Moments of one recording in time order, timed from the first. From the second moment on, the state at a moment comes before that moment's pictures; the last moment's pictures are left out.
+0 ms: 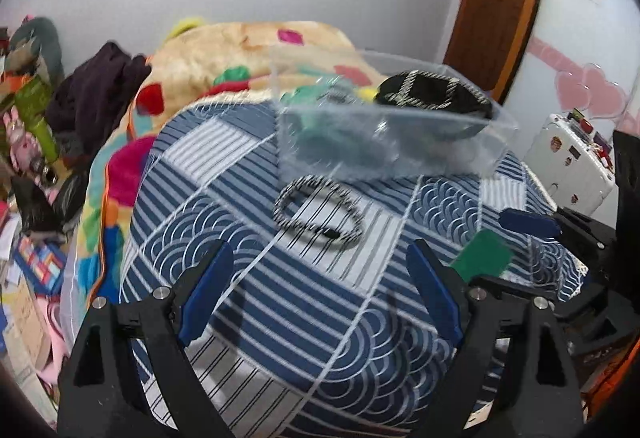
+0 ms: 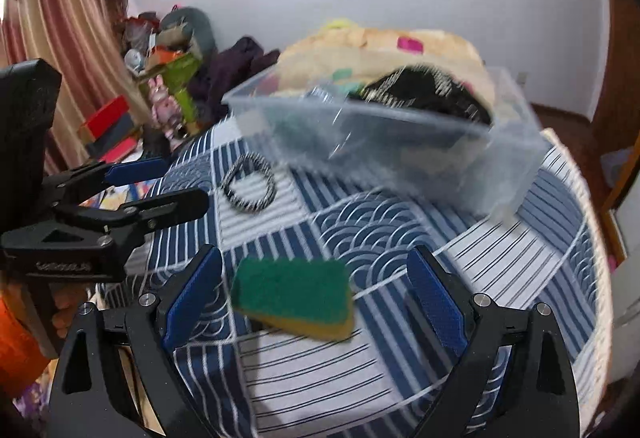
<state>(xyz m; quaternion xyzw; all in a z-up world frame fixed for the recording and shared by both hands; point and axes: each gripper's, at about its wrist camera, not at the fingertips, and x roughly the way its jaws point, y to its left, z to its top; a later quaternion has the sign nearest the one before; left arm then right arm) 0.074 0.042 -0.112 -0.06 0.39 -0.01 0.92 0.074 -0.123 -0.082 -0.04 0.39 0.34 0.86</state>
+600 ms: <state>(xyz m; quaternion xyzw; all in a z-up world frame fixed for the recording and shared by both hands) 0.119 0.041 -0.134 -0.06 0.43 -0.03 0.90 0.076 -0.138 -0.087 -0.03 0.40 0.33 0.86</state>
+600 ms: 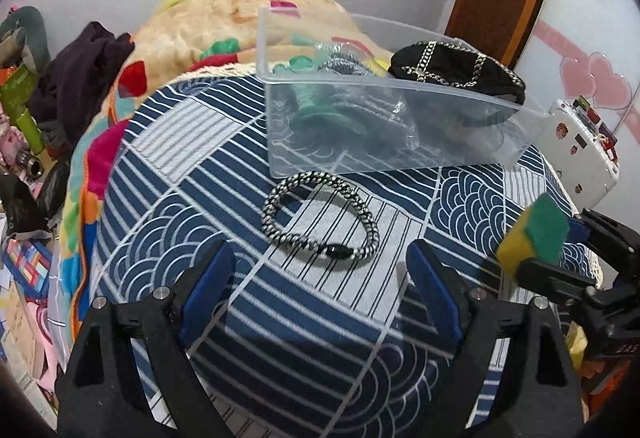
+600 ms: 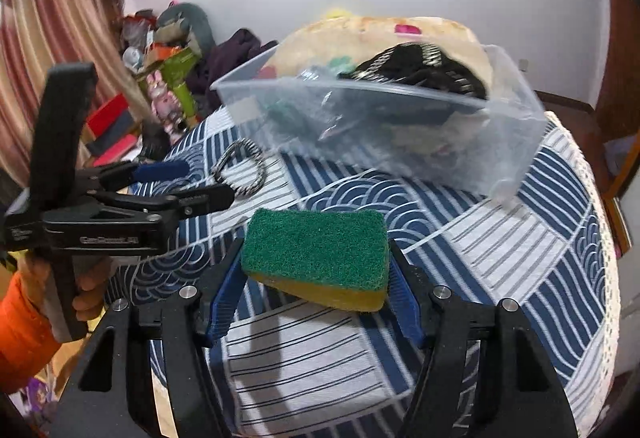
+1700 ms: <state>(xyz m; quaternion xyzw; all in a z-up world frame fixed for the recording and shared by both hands) 0.088 0.022 -0.101 -0.01 0.36 -0.06 0.93 0.093 -0.168 -0.059 0.02 0.35 0.30 0.89</state>
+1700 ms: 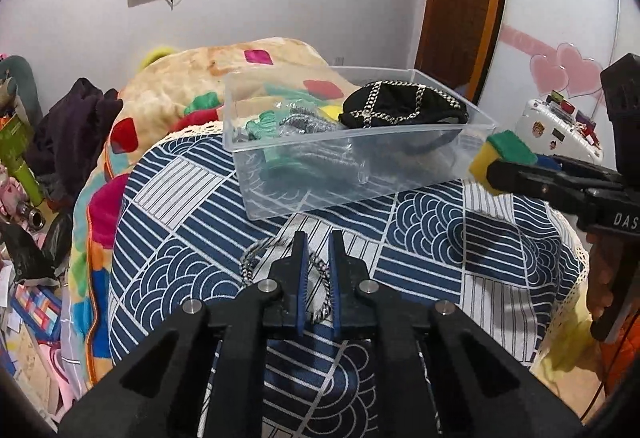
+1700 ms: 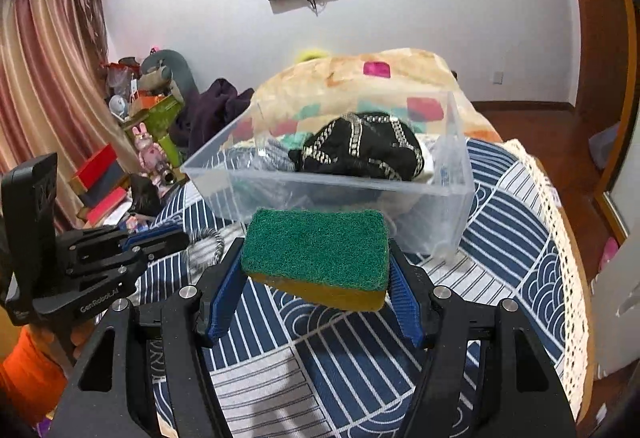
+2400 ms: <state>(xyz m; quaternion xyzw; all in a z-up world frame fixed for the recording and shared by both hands) 0.115 0.024 -0.139 -0.01 0.42 -0.04 0.91 0.103 -0.168 -0.050 0.03 0.35 0.30 0.89</state>
